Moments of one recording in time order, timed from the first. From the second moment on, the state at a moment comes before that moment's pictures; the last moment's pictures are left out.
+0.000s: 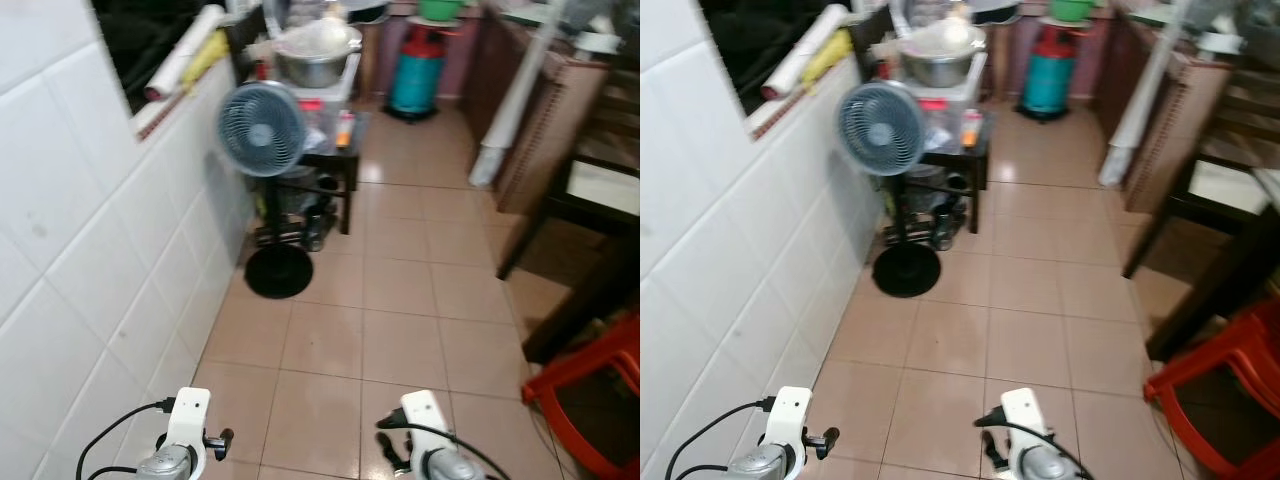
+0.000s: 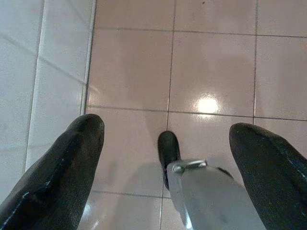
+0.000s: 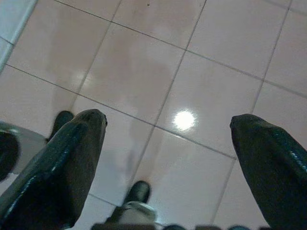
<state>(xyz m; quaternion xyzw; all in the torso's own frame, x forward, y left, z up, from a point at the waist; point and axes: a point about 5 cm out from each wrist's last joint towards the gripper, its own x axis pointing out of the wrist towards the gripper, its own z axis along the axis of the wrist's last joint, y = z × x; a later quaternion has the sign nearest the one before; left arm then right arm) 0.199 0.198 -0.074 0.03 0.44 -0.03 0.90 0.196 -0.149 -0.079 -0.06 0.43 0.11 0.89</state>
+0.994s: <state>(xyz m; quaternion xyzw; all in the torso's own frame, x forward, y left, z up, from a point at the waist) 0.186 0.205 -0.079 0.03 0.46 -0.04 0.88 0.199 -0.140 -0.078 -0.07 0.43 0.13 0.89</state>
